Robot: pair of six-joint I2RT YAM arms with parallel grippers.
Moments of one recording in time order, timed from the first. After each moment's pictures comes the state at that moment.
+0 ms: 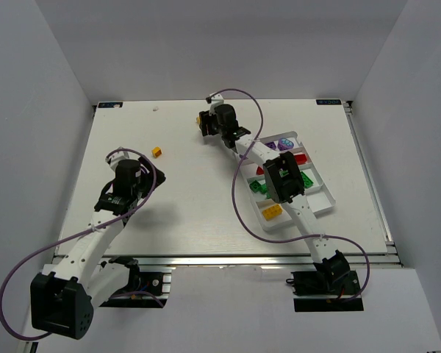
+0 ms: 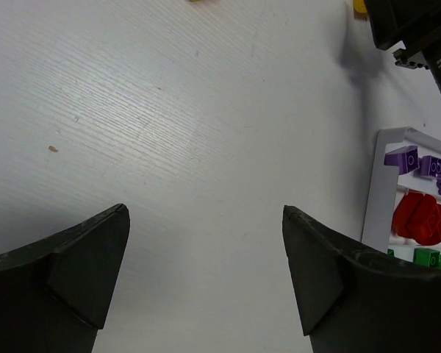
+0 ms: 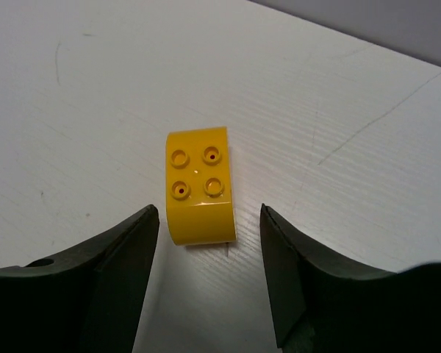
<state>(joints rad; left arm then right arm) -0.22 0.97 0.65 -0.31 -0.20 -0.78 0.59 2.76 2.37 0.06 -0.03 0.09</state>
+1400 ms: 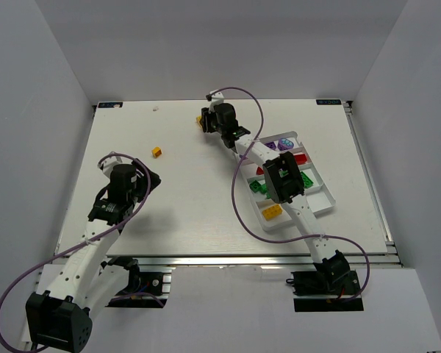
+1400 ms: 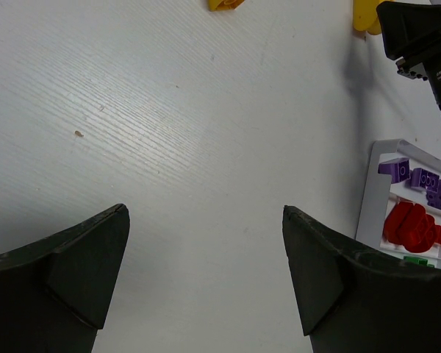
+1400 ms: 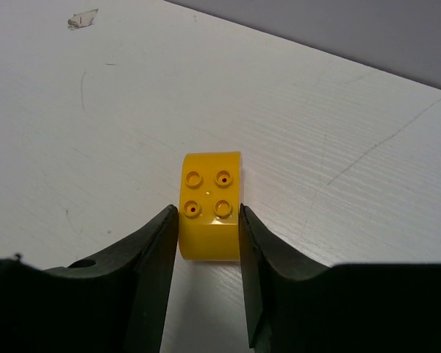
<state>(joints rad) -0.22 0.86 0.66 -0.42 -0.25 -0.82 0.59 2.76 2.38 0.12 -0.04 0.12</state>
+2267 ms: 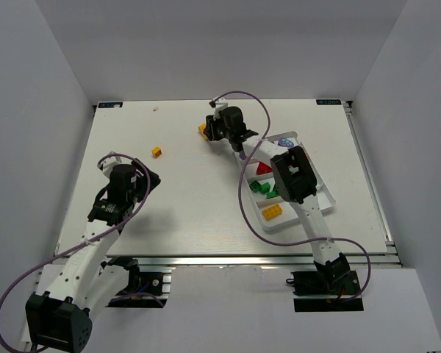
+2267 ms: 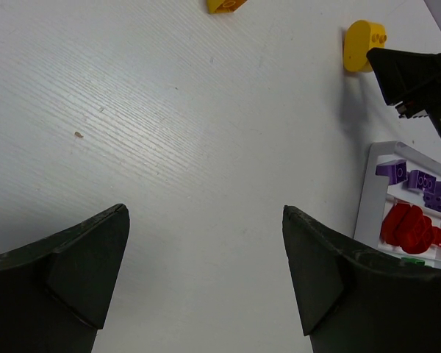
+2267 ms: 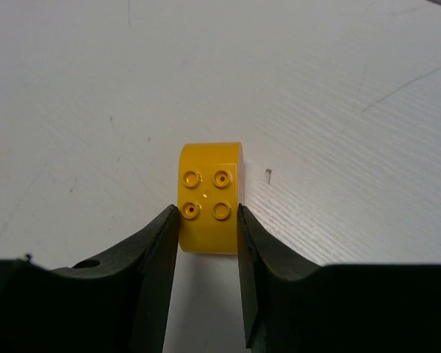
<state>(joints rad) -0.22 0.86 0.66 -0.42 -0.26 -0.83 0.58 2.54 2.01 0.18 -0.17 0.09</state>
